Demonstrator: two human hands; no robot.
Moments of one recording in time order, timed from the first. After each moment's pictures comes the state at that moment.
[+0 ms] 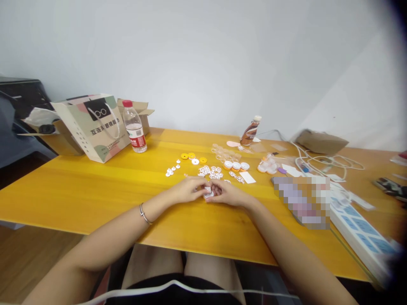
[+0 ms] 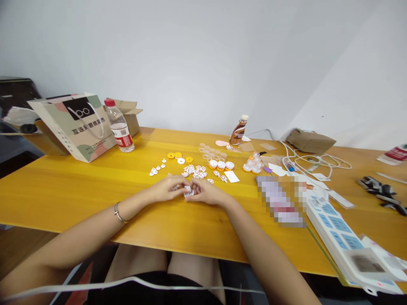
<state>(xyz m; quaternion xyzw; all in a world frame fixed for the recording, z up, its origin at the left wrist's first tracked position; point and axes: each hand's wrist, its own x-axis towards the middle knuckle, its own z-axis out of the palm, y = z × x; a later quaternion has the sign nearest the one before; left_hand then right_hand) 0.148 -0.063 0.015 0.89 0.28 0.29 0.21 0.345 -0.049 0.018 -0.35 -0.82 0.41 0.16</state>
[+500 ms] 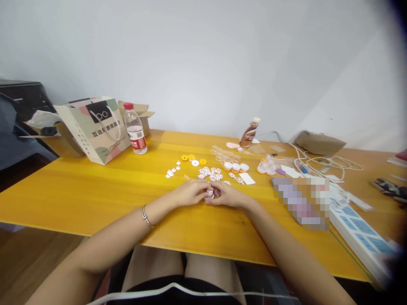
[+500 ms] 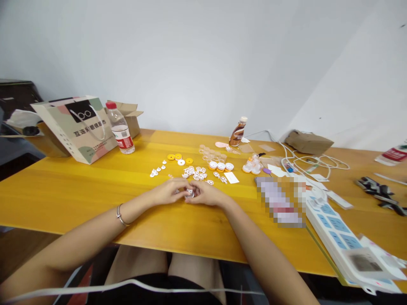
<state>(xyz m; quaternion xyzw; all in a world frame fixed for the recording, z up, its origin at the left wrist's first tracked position) 0.154 -0.066 0.015 0.90 0.27 0.28 0.19 0.342 -0.049 0.014 -0.33 -0.83 0.43 0.17</state>
